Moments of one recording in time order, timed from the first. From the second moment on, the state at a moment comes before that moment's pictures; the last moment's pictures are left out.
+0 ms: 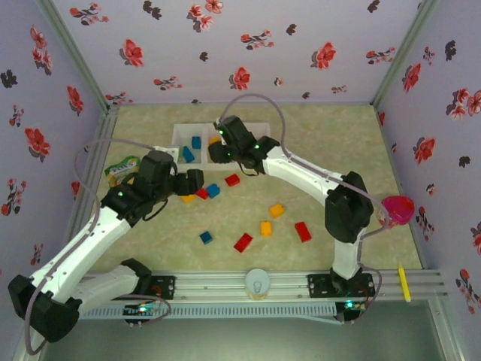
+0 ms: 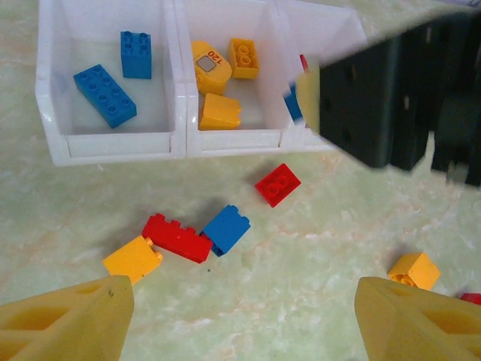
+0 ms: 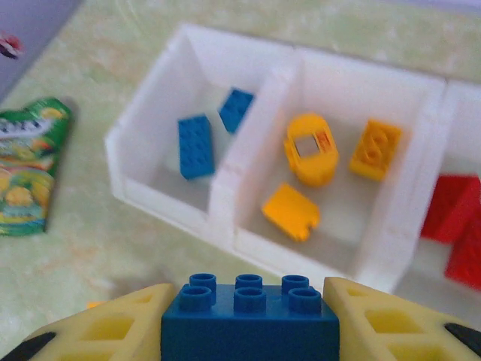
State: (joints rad) left arm -0.61 0.98 0.96 -0.66 -0.10 -0.47; right arm 0.83 1.90 1.66 -0.48 0.10 0.34
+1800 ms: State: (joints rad) left arm -0.68 1.09 0.79 -0.82 -0.14 -0.71; right arm 0.75 1.84 1.66 -0.53 0.10 0.28
